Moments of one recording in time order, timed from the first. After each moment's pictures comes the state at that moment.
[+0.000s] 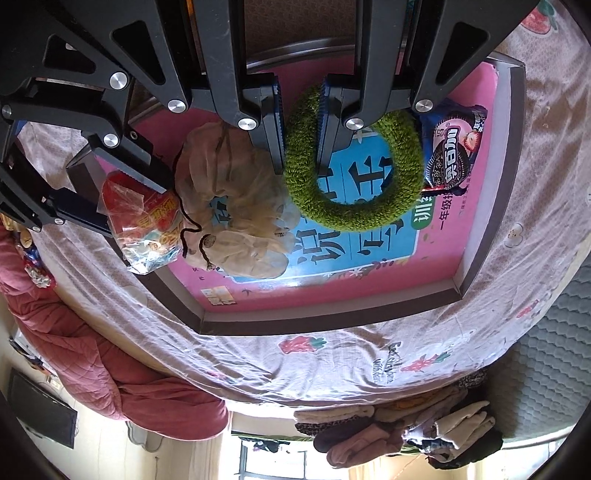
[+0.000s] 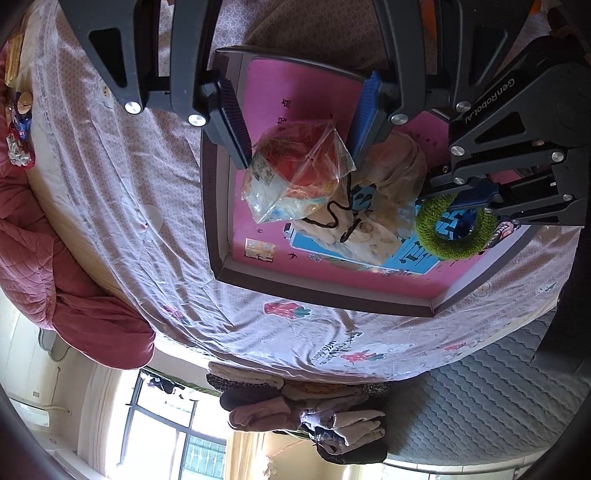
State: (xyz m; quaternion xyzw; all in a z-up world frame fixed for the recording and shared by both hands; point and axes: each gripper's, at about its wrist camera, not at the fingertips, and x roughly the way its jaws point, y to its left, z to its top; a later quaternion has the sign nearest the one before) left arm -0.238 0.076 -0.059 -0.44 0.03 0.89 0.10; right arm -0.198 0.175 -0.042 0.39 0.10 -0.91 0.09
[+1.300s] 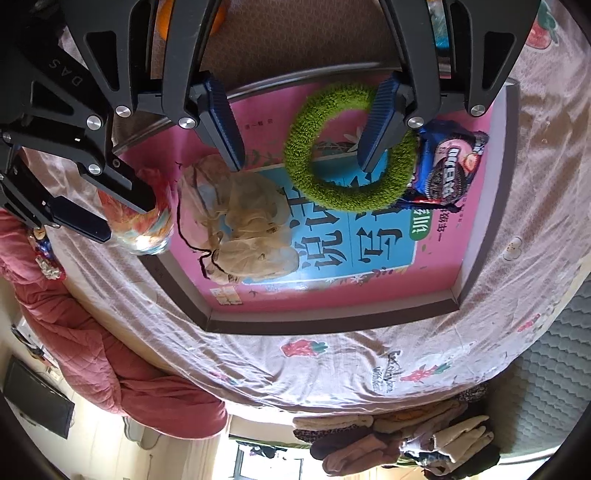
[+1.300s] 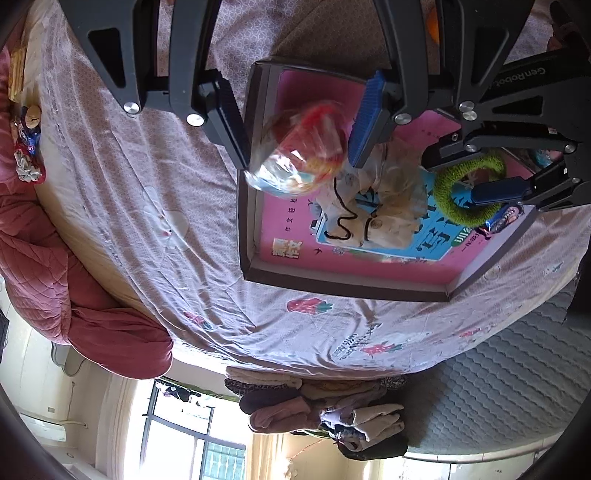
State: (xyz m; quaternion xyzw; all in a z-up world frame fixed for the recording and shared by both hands) left arm -0.228 0.068 -0.043 -0.46 0.01 0.88 0.11; right arm -0.194 0.195 -0.023 0.40 0.08 -0.91 0.06
